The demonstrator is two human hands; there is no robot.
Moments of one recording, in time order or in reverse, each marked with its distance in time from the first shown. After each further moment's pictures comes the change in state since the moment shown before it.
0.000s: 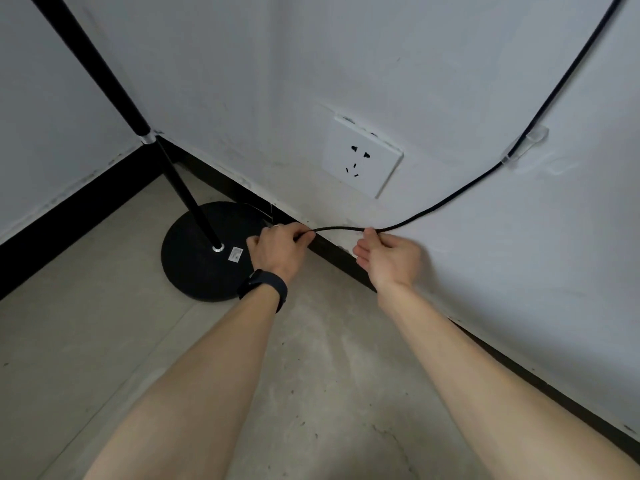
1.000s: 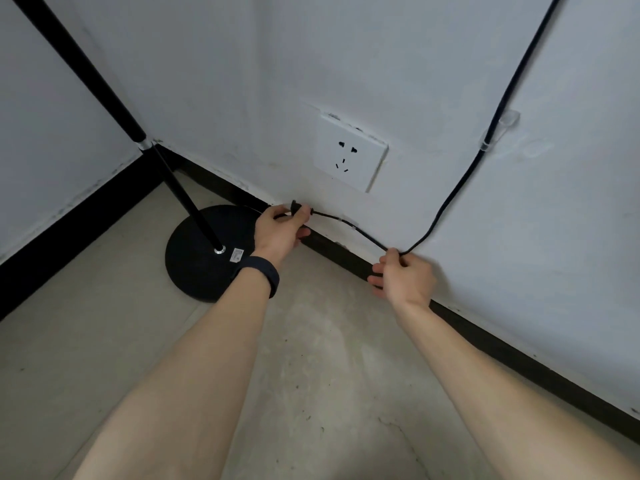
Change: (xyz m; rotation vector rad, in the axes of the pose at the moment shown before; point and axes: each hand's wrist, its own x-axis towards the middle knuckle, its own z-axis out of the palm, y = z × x) left_hand 0.010 0.018 -0.020 -0.985 -0.106 -0.373; right_hand -0.005 0.023 -0.043 -0.209 0.059 0.044
